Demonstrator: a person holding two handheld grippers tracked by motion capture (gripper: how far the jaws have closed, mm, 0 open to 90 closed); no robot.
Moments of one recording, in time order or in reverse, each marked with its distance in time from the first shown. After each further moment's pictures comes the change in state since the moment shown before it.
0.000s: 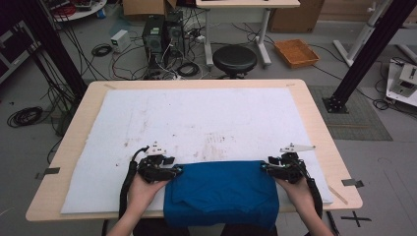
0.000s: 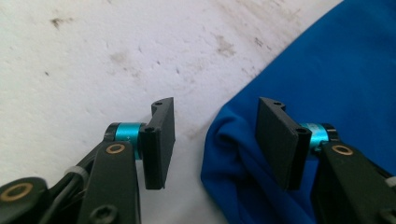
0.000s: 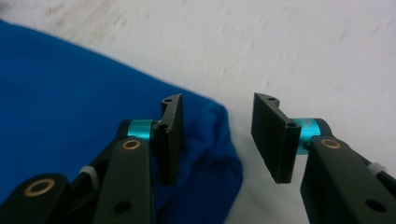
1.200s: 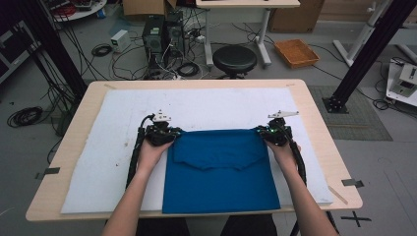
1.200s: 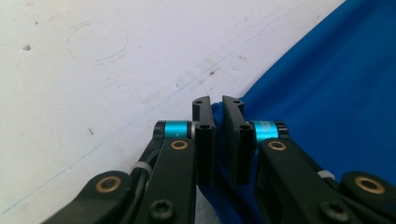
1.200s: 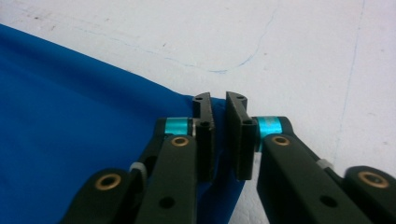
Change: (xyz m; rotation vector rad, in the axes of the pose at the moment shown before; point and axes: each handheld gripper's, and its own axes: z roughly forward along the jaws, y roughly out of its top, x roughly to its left) left arm 0.069 0.070 0.044 -0.049 0.087 0.079; right arm -0.038 0.087 0.058 -0.064 -0.114 -0.061
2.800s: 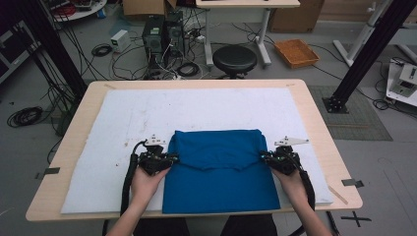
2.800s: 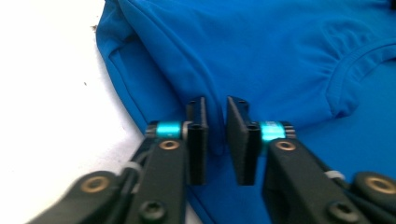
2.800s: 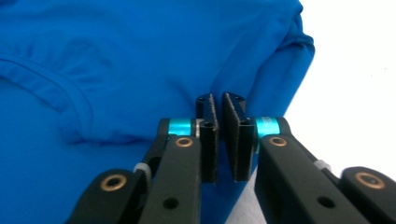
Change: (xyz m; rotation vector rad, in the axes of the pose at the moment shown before) left arm -0.055 -0.049 -0.043 0.058 -0.030 -0.189; right arm 0.034 -0.064 -0.049 0.015 0.077 0.008
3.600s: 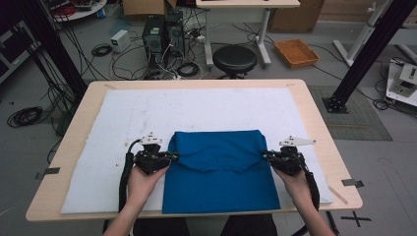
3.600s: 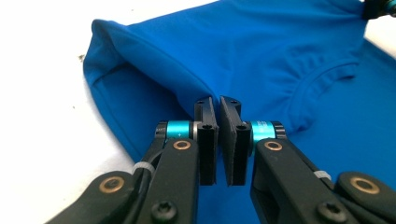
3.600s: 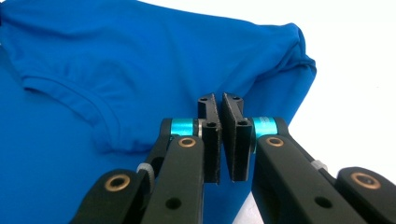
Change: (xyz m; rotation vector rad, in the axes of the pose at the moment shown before) left arm -0.007 0.009 -0.023 -0.052 -0.084 0.014; right arm 0.004 0.005 -0.021 -0.052 0.048 -0.003
